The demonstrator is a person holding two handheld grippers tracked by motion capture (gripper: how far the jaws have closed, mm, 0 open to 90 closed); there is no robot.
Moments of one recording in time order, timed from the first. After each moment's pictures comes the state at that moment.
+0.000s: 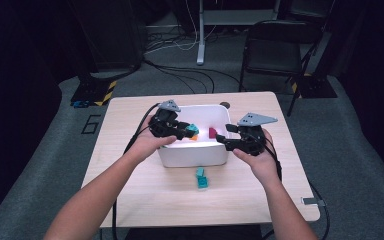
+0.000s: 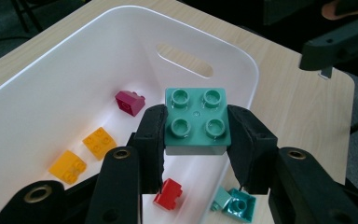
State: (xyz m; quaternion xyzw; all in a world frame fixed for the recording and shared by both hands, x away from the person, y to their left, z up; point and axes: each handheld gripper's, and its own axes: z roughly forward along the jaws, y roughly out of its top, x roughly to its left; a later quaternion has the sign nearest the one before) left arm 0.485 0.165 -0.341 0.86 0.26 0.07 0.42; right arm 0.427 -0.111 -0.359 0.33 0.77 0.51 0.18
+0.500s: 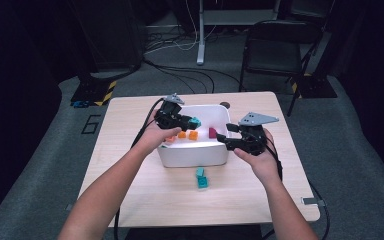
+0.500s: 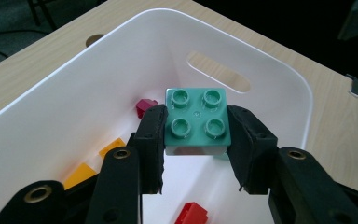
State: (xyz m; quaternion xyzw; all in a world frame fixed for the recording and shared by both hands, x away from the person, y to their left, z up) left arm 0.521 0.157 -0.356 0.85 0.29 0.08 0.42; right arm 0.427 -0.113 -0.358 0.33 0.77 0.51 0.19
